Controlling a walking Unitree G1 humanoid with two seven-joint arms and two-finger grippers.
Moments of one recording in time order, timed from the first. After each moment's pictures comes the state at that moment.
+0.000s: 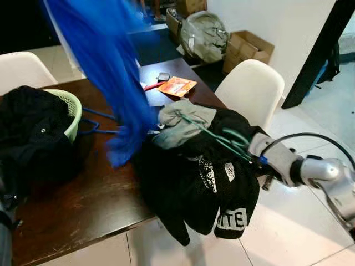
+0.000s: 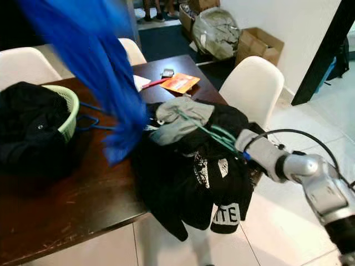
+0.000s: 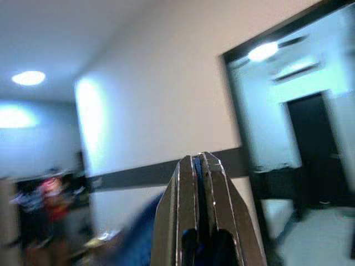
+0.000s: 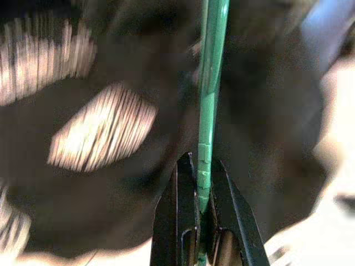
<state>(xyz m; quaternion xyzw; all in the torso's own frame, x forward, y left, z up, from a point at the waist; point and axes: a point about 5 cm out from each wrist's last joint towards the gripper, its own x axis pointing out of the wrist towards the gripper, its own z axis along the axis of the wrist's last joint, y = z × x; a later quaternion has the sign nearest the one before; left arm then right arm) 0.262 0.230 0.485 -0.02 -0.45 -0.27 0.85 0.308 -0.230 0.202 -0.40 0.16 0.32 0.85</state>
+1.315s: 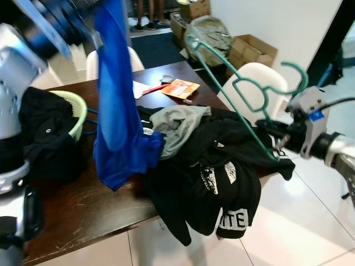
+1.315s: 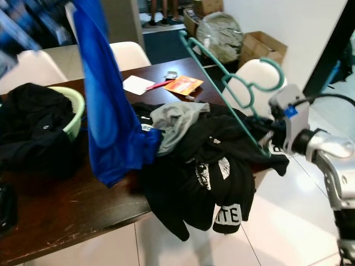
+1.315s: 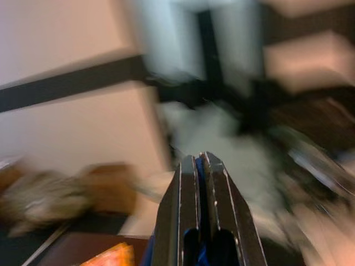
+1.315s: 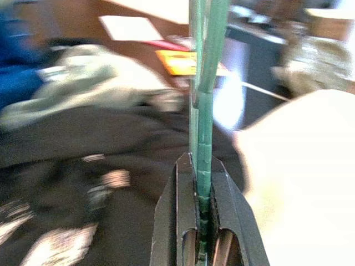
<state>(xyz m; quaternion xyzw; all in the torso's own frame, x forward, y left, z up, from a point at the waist) 0.278 0.176 0.416 0.10 -0.28 -0.47 0.83 0.318 -0.265 0.250 -0.19 0.00 0.23 0.96</state>
